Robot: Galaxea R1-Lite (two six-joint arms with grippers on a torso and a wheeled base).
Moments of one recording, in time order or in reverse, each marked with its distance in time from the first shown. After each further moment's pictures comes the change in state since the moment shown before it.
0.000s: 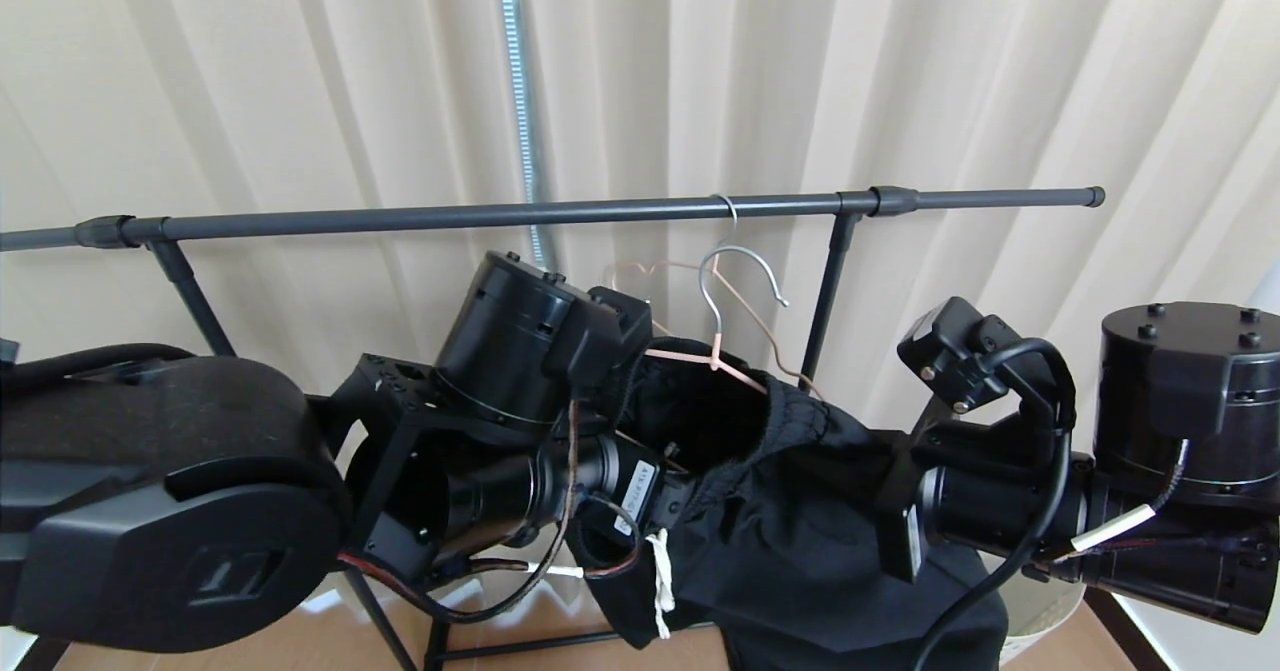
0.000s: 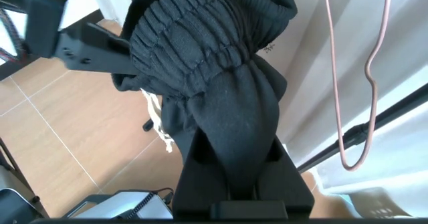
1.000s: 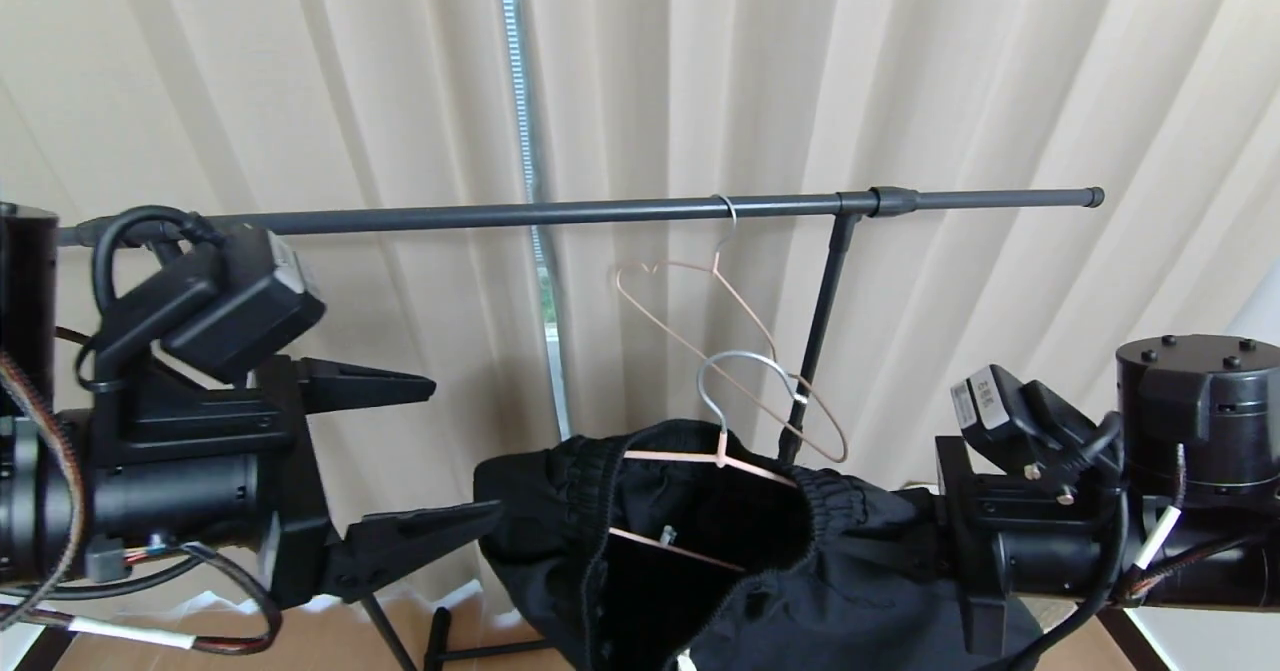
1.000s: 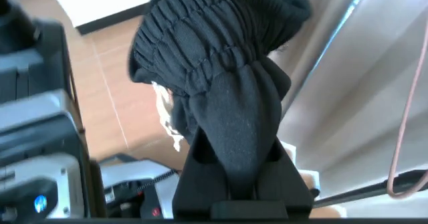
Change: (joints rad) left arm 0.400 -0.474 0.273 0.002 -0.670 0.474; right arm -0.178 -0.002 0.105 0.002 0.545 -0.226
